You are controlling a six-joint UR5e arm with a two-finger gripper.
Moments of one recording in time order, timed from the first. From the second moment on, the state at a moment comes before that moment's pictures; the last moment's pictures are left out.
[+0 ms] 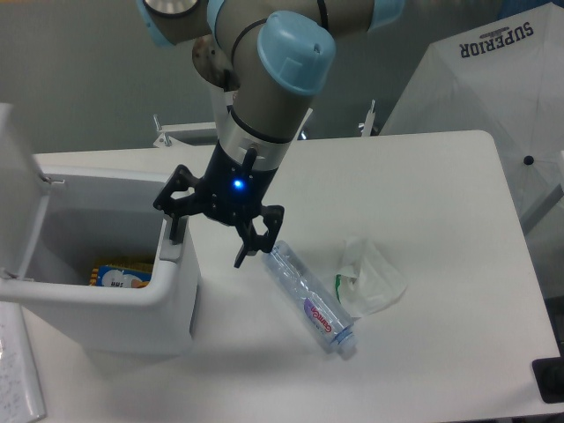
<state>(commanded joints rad) 2.39 -1.77 -1.46 -1.23 1.05 0.54</state>
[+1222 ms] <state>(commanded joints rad) 2.74 -1.94 -1.44 -1.05 1.30 0.81</state>
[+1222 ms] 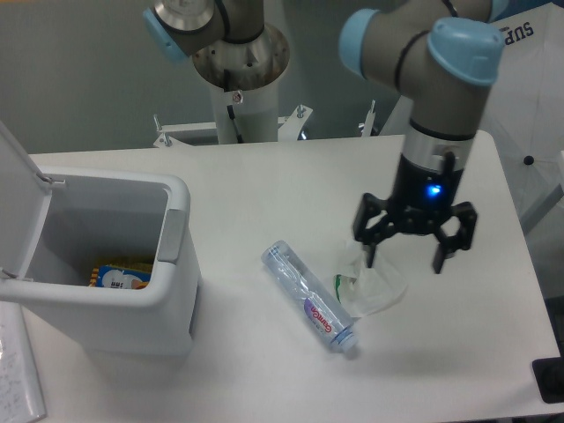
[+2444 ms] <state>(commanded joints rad) 2.75 -2.06 -1.42 -1.04 1.52 1.35</state>
